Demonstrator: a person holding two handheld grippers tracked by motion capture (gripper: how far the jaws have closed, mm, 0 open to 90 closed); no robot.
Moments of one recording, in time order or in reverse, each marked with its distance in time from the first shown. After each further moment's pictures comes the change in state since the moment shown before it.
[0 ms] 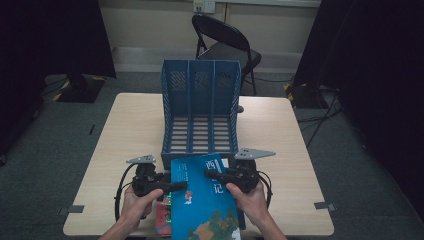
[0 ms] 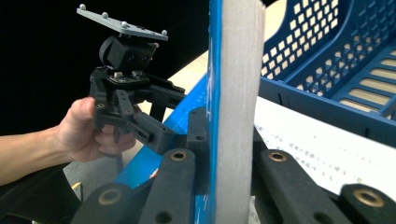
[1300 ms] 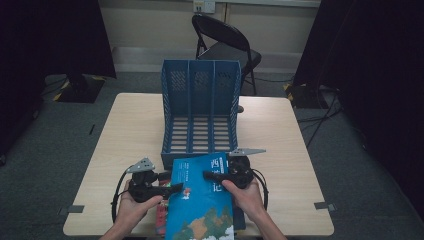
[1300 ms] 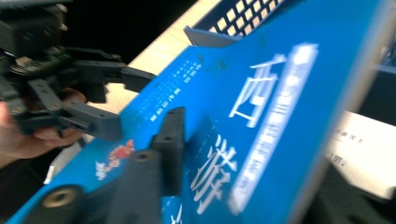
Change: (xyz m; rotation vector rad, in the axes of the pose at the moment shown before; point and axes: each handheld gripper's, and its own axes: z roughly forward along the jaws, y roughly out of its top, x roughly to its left) left arm -0.013 -0.011 -0.008 0.002 0.206 0.176; right arm -0.035 -0.016 0.026 0.096 -0.036 0.102
